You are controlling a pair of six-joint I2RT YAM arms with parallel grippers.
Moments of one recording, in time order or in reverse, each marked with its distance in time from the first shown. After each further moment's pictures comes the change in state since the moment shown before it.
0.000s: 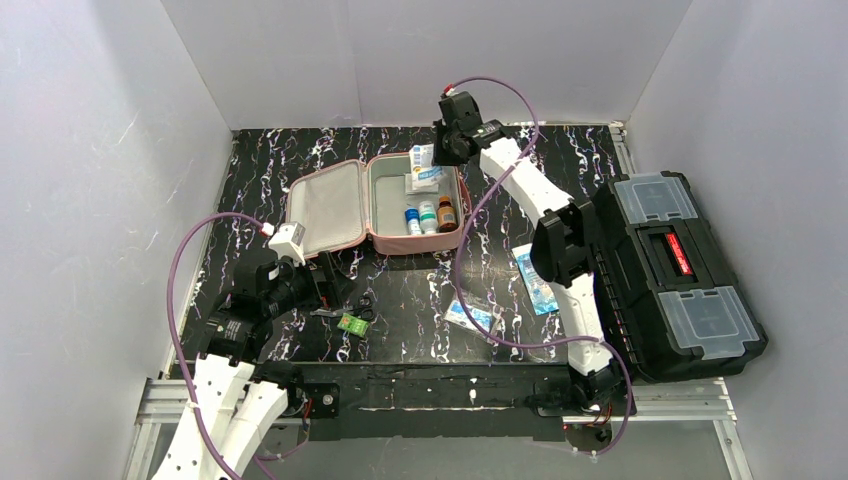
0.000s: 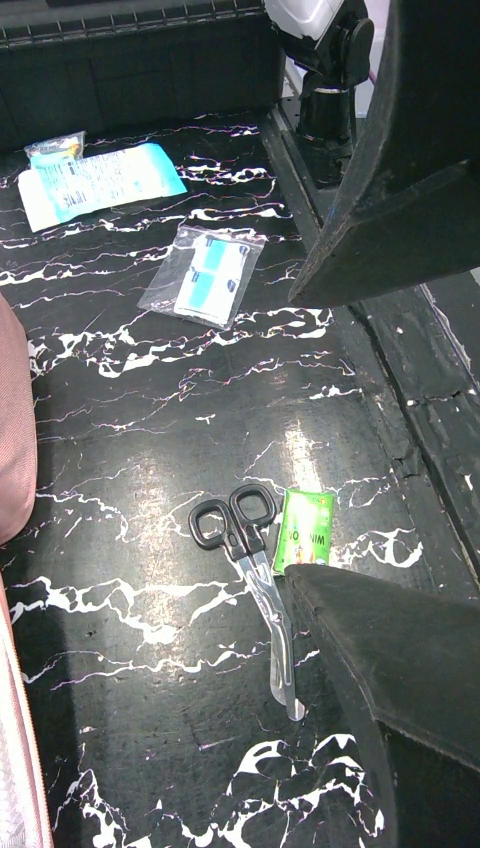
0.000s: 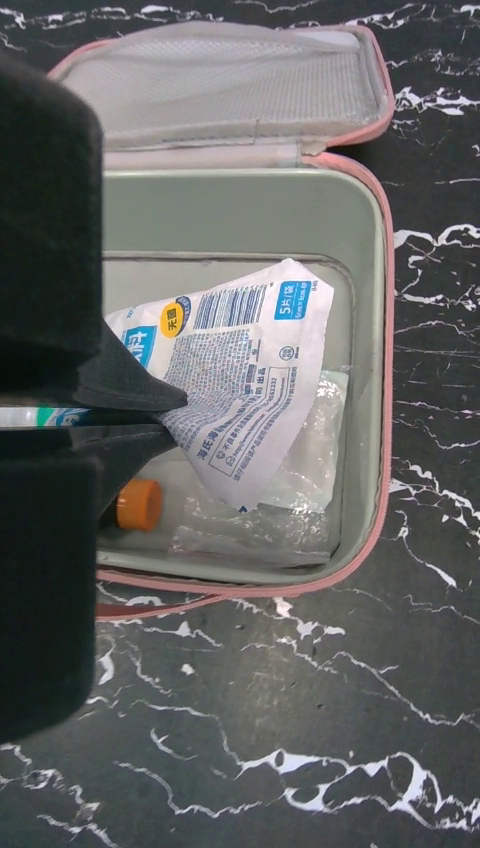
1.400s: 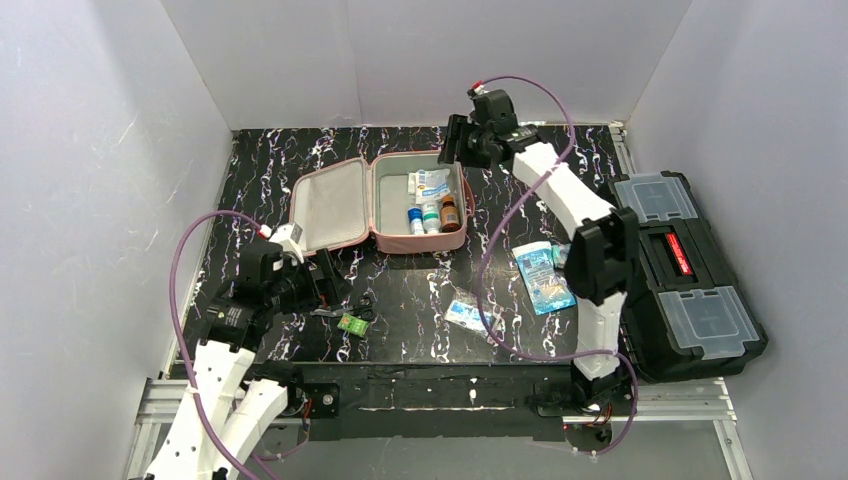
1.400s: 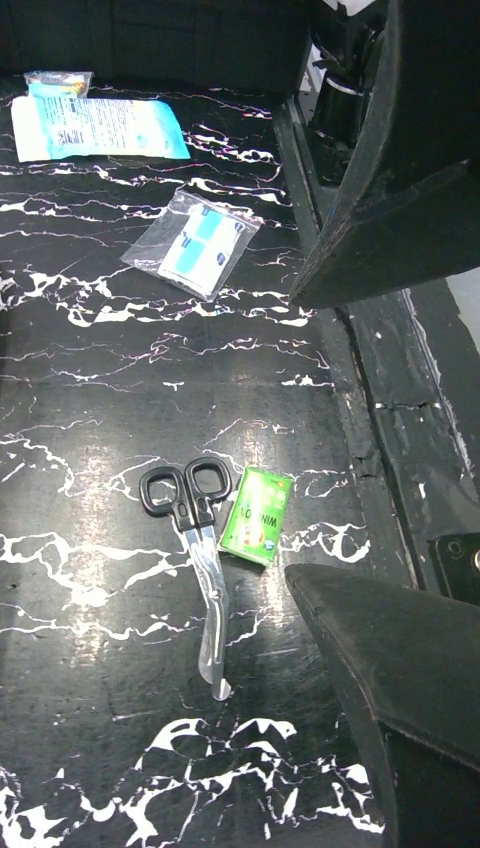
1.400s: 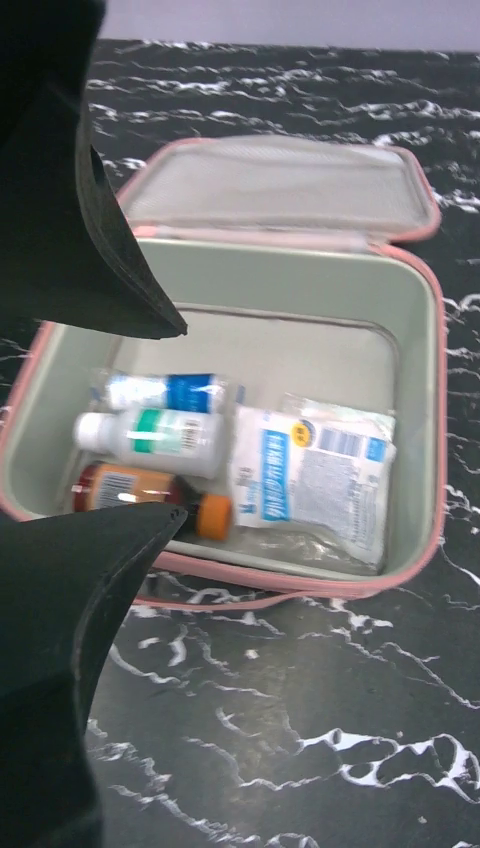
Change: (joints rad) left arm 0.000 0.078 0.054 -0.116 -0.067 -0.060; right arm -0.068 -0.207 -0.267 0.111 -0.148 0.016
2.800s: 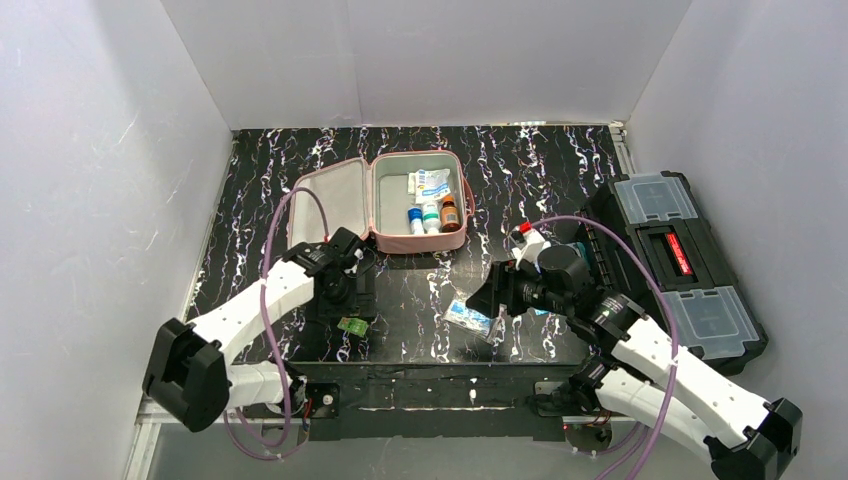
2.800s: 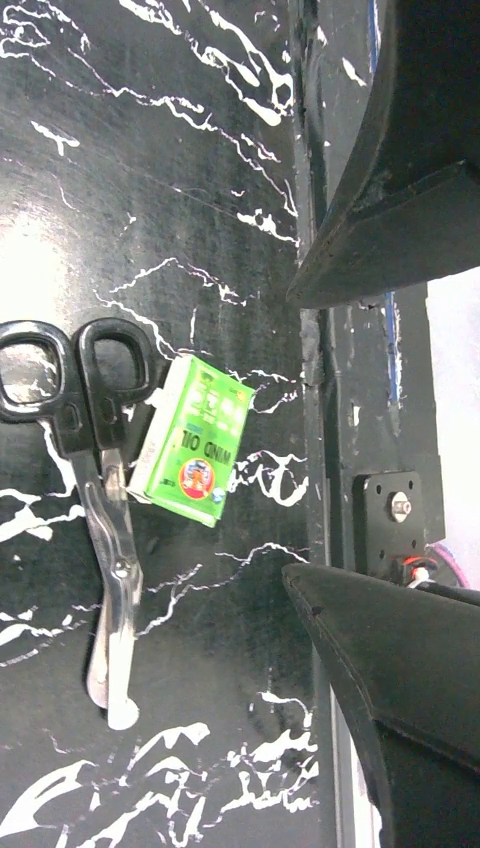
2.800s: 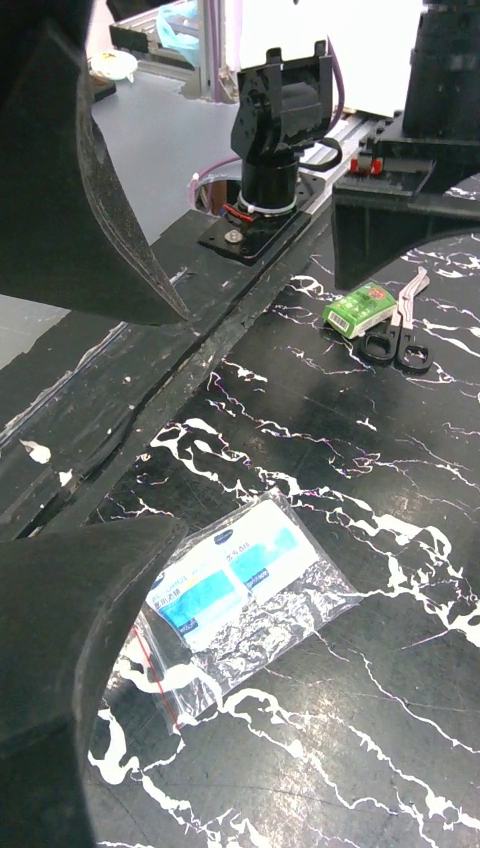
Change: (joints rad) left arm -0.348 0.583 0.065 -0.115 -0.282 -0.117; right arm 0.290 -1.336 -1.350 0.175 -0.114 0.134
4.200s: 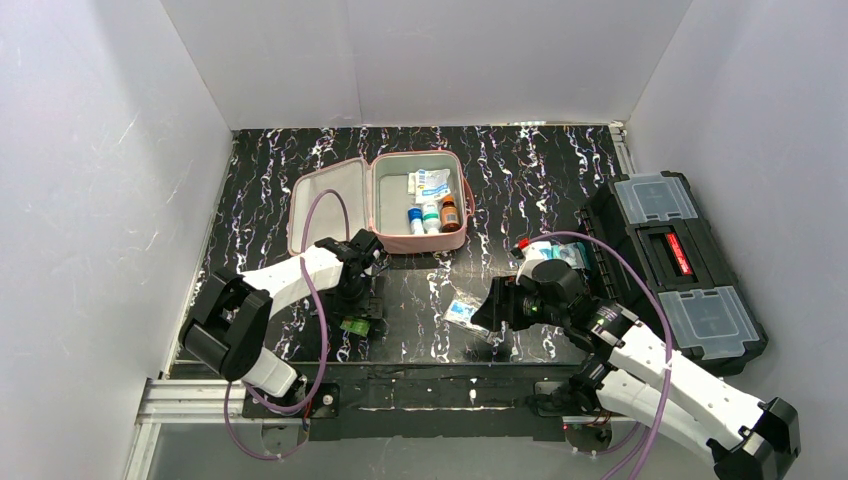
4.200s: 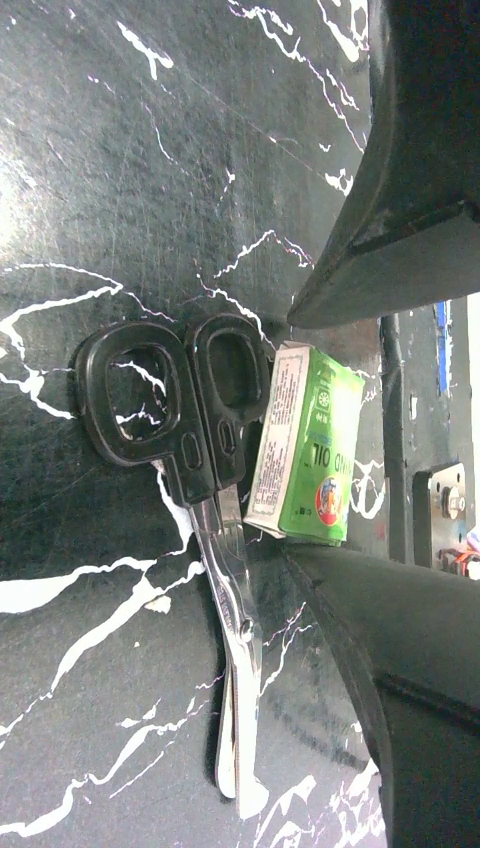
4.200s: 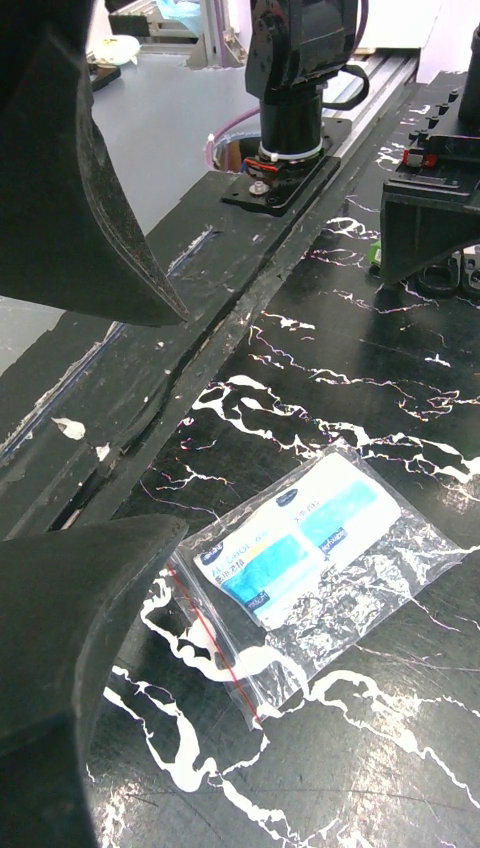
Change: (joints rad) left arm -0.015 0.282 -0.004 0.153 0.023 0.071; right arm 0.019 -0.035 -0.113 -0.034 0.024 0.053
